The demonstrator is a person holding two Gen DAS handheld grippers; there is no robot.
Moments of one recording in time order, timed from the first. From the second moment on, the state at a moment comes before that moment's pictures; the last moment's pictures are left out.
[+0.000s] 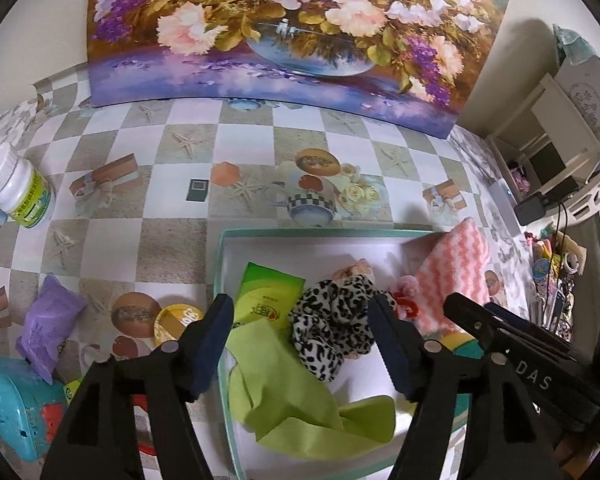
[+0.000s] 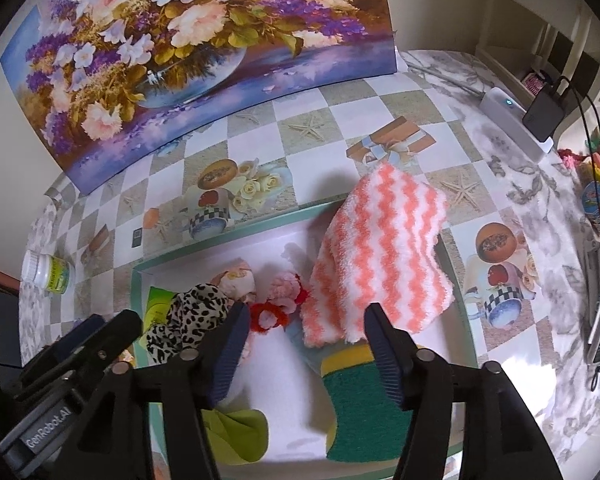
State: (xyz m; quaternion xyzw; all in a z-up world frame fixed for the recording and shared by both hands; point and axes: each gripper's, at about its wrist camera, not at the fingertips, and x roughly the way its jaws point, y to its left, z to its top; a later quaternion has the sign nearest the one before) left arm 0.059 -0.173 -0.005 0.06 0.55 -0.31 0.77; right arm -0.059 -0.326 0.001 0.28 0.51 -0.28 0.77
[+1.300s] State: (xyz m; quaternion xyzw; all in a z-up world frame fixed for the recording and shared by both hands) left arm 0.074 -0.133 -0.011 0.10 0.54 -0.23 0.80; right arm -0.060 -0.289 0.017 0.22 0.52 -0.30 0.77
